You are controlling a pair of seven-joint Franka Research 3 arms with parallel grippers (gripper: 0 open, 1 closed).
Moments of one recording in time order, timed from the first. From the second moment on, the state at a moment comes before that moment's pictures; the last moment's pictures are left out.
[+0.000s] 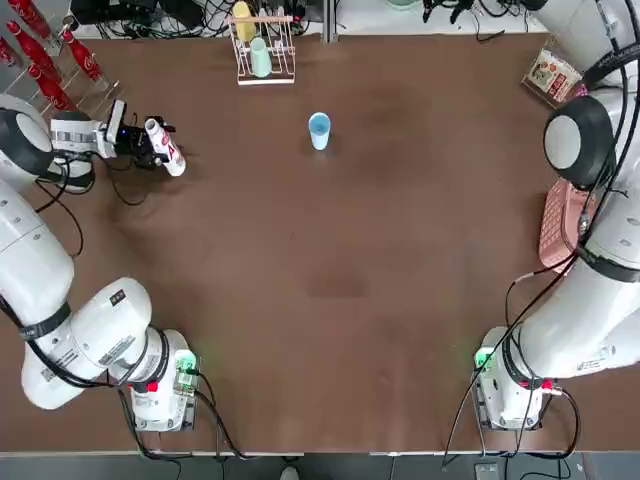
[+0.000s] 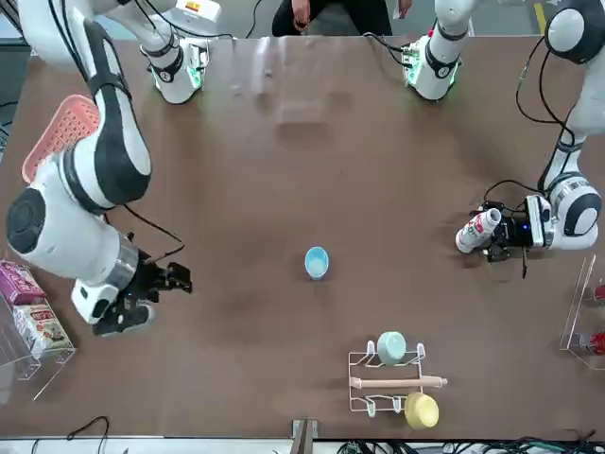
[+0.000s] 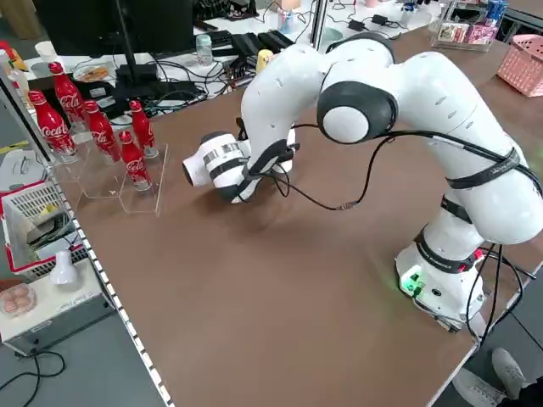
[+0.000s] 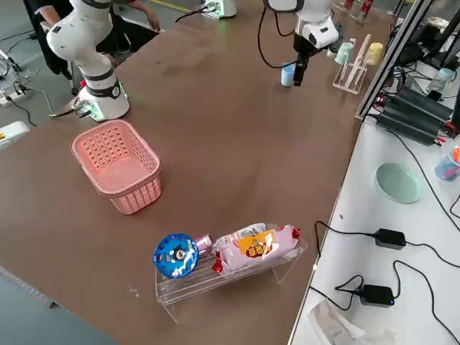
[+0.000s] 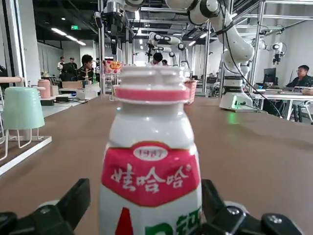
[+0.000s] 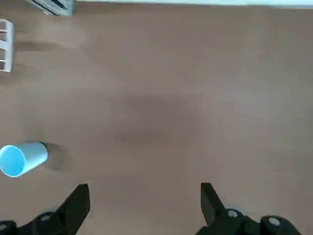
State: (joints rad) left arm 0.67 0.89 -0.17 -1.66 -0.94 1.40 2.56; right arm 0.12 0.58 0.11 -1.15 0.10 1.76 0.08
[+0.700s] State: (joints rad) left arm 0.71 0.89 -0.17 -1.64 -0.89 1.40 2.56; right arm -0.05 0.46 0.11 -1.10 0.02 1.51 0.09
